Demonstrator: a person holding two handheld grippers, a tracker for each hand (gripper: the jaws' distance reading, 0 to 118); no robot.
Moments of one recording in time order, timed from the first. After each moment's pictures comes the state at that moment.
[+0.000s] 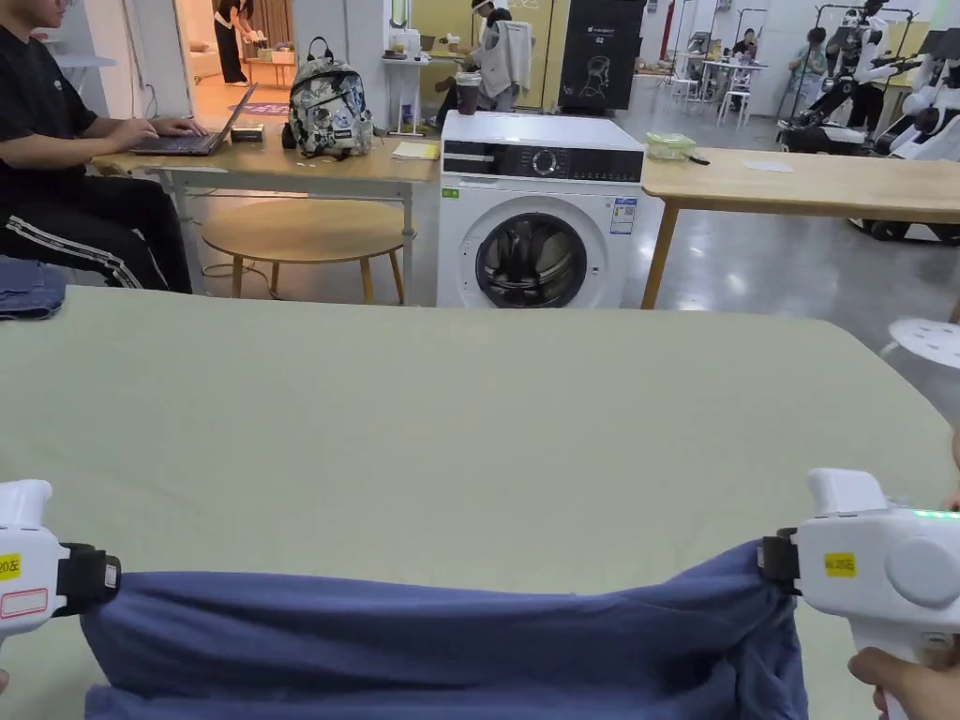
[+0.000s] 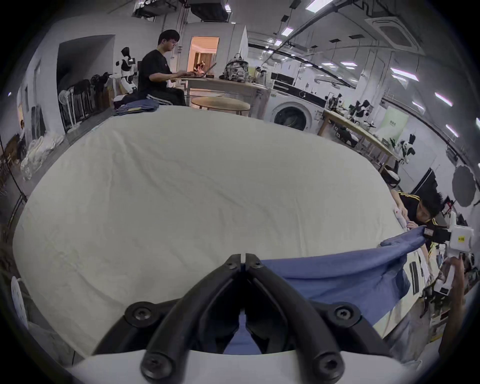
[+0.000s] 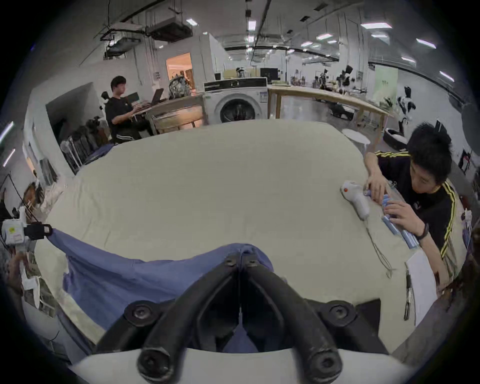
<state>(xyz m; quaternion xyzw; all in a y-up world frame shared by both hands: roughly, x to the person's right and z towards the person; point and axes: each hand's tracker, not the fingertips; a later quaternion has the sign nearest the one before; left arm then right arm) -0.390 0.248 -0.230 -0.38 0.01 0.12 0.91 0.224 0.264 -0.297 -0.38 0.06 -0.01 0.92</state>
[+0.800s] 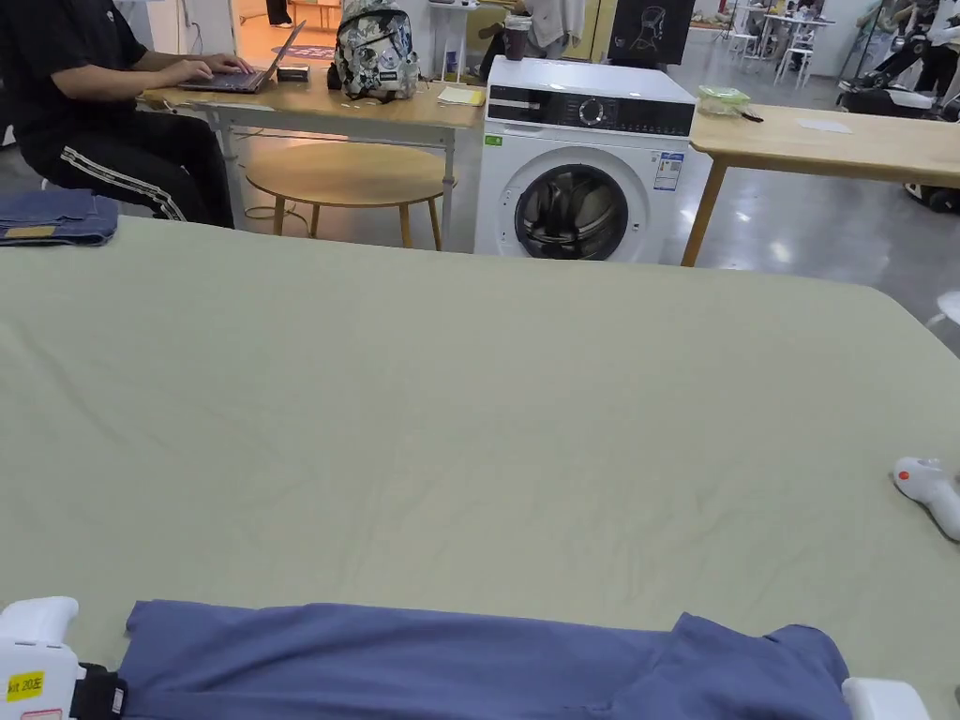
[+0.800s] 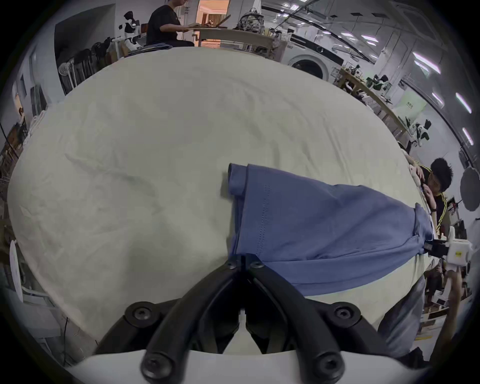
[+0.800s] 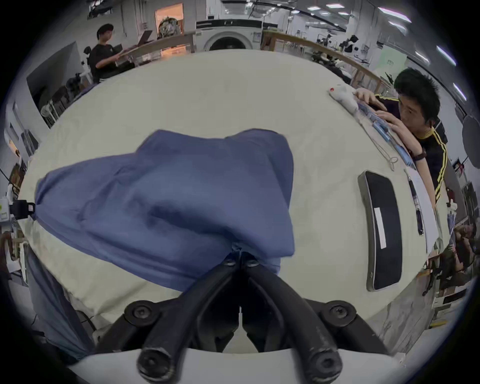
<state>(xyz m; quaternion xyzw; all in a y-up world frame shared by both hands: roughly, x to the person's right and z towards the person) -0.387 0.134 -0.143 -0.50 0.03 0.14 0.85 0.230 0.131 -0.186 -0.52 0.01 0.04 0.85</state>
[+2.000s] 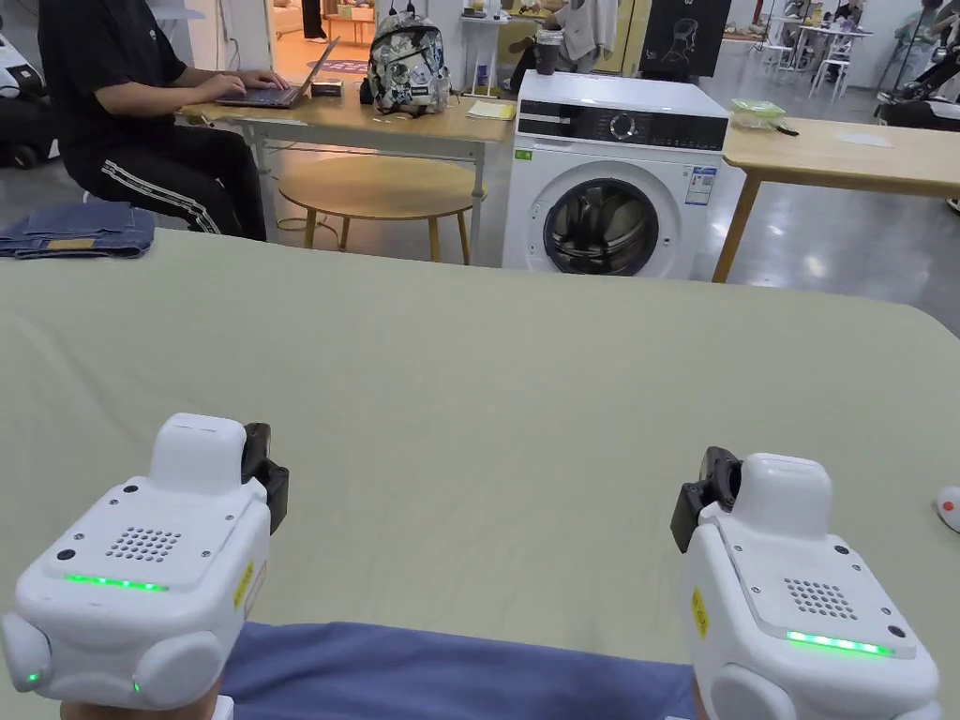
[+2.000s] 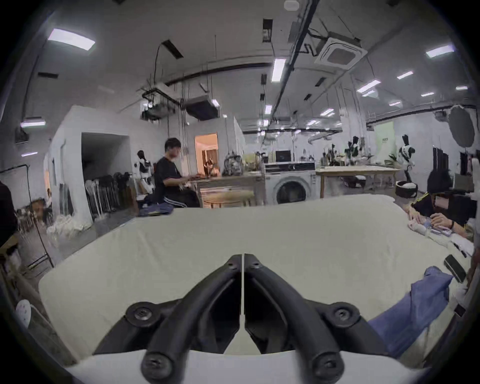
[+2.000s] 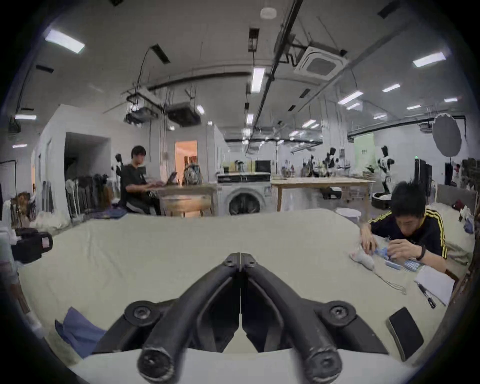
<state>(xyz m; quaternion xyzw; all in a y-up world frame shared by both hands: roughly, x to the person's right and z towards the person) -0.259 0.256 -0.171 -0.09 0.08 -0.04 0.99 0.075 0.255 -0.215 -0.07 0.03 -0.02 1.00</state>
